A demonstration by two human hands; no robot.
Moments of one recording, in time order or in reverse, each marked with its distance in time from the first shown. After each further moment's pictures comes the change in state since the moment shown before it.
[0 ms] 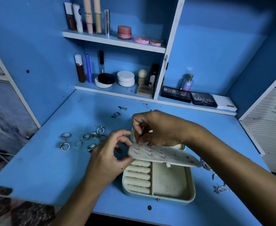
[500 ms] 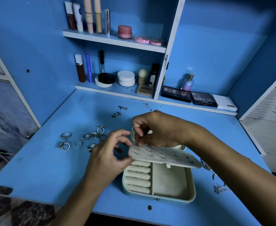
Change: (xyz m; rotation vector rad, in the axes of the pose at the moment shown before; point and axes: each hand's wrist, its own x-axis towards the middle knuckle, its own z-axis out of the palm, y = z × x) left_hand 0.001 0.002 0.001 -0.031 0.022 -0.032; right_hand -0.001 -0.001 0.001 -0.033 -0.005 0.002
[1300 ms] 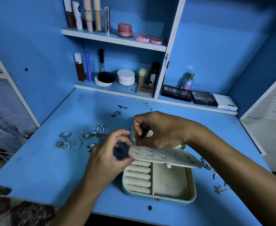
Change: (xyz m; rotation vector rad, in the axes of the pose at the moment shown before) left_hand 0.000 0.001 -0.002 -0.013 -0.014 -0.004; right_hand -0.004 -0.002 -0.003 0.032 -0.048 0.015
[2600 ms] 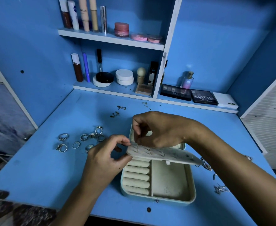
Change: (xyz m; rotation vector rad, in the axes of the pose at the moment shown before) left_hand -0.001 -0.002 0.003 0.088 0.080 0.057; right_hand -0.001 0.003 -0.004 0.028 -0.009 0.010
